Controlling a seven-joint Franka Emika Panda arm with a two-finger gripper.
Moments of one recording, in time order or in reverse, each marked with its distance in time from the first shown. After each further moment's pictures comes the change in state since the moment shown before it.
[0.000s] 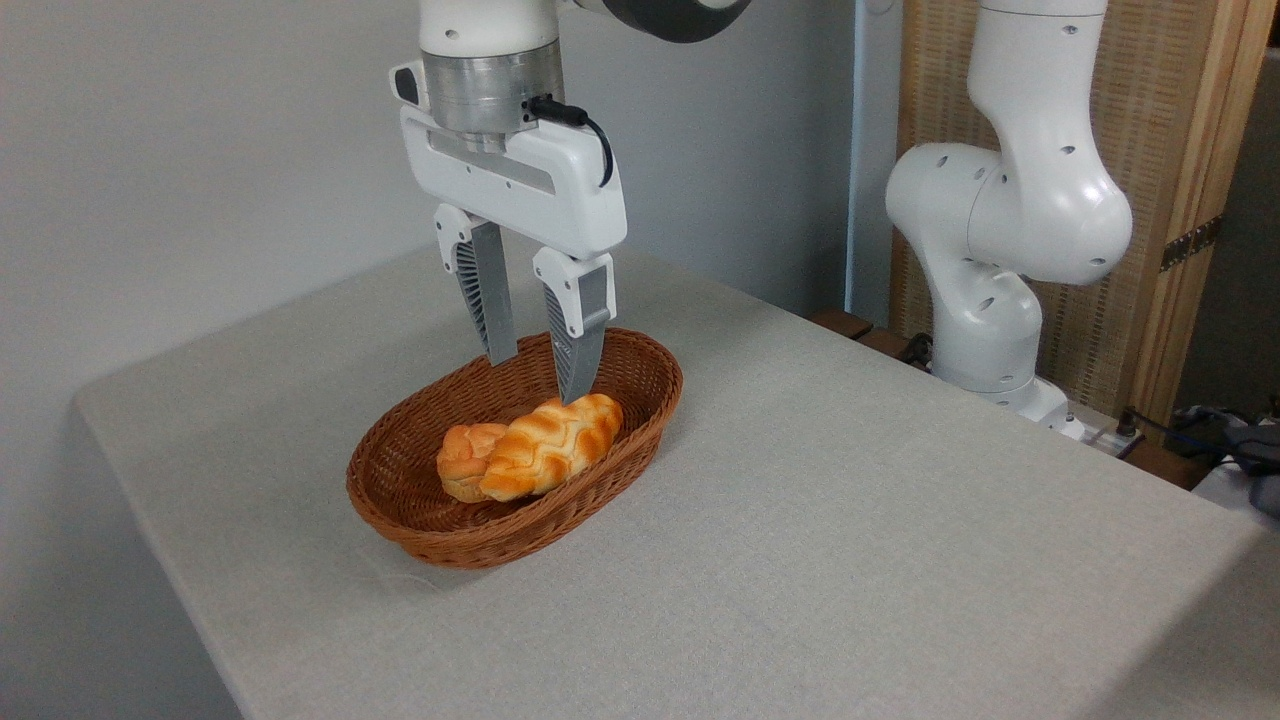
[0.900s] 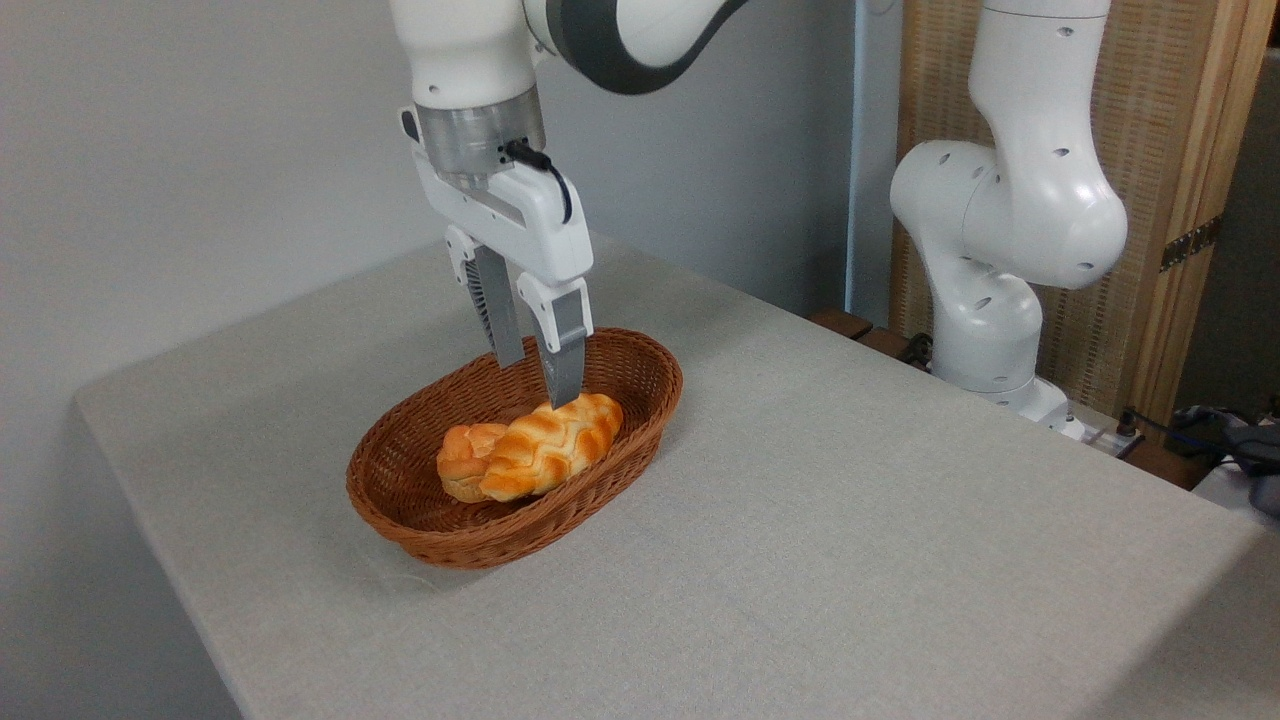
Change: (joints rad) arm -0.122 0.007 -0.003 -0.103 0.000 0.052 0.012
